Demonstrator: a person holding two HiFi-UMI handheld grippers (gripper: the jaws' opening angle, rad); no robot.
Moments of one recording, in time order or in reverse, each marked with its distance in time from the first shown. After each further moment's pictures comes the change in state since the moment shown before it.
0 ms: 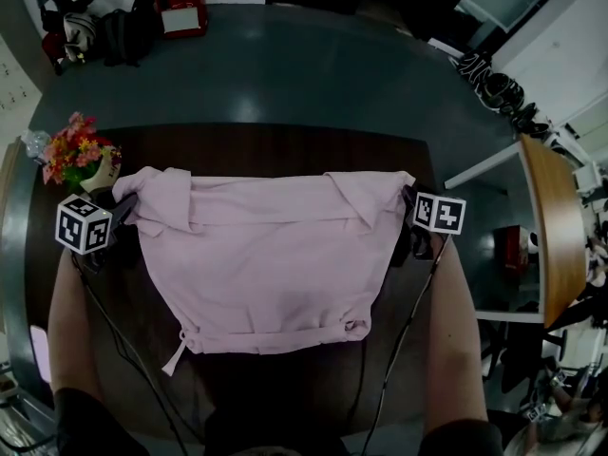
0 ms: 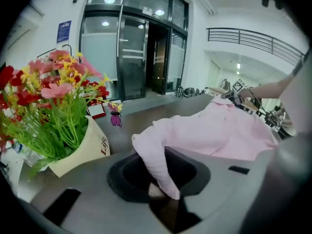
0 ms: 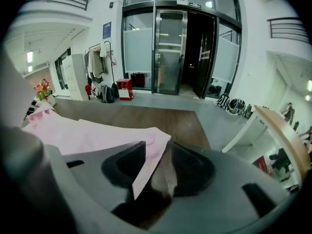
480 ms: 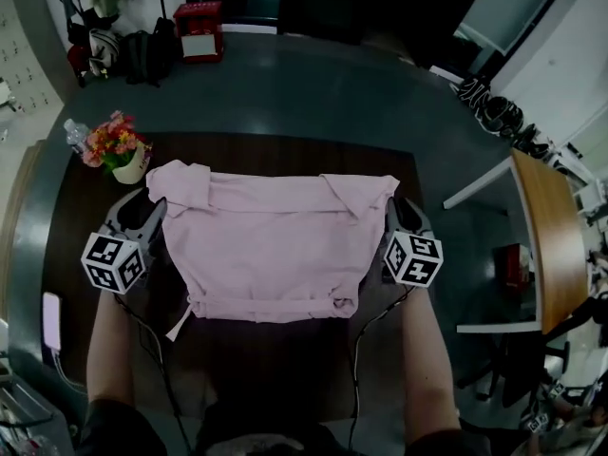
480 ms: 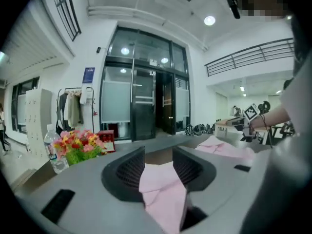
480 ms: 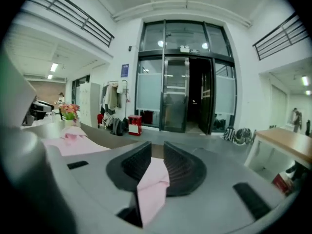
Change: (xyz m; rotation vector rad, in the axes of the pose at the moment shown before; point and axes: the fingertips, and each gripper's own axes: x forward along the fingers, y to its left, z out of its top) left arm -0.124 -0.115 0.063 -0.027 -0.533 0.194; right arm -0.156 0.089 0.027 -0.046 -0.481 0.054
